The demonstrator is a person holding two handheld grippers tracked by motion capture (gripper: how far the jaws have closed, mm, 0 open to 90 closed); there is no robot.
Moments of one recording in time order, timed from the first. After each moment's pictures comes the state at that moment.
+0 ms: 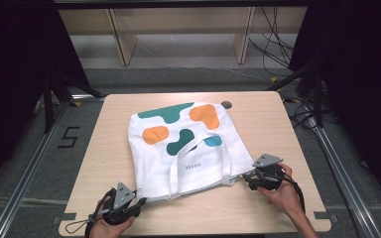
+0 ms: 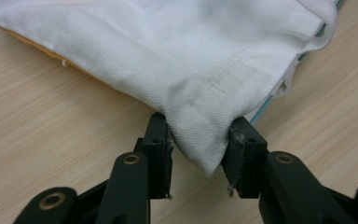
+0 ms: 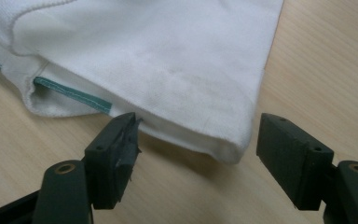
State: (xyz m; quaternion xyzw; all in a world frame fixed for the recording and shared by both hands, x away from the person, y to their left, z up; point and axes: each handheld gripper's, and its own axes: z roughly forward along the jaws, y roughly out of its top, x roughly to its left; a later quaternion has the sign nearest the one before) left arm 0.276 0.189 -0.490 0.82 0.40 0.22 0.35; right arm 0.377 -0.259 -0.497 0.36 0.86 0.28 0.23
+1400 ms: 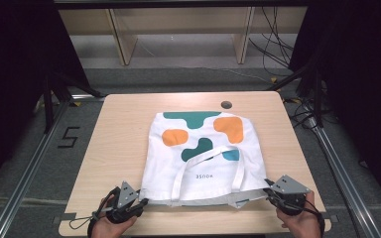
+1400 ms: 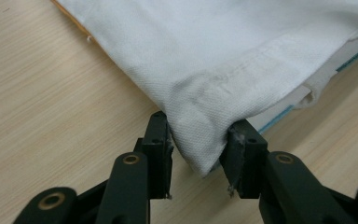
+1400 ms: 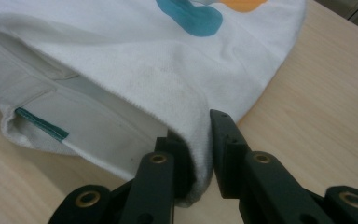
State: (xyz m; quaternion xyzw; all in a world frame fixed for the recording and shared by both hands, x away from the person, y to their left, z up) left arm 0.283 0.185 -0.494 0.84 0.37 0.22 0.33; right arm 0.292 -0.281 -0.472 0.36 0.83 0.32 0.29
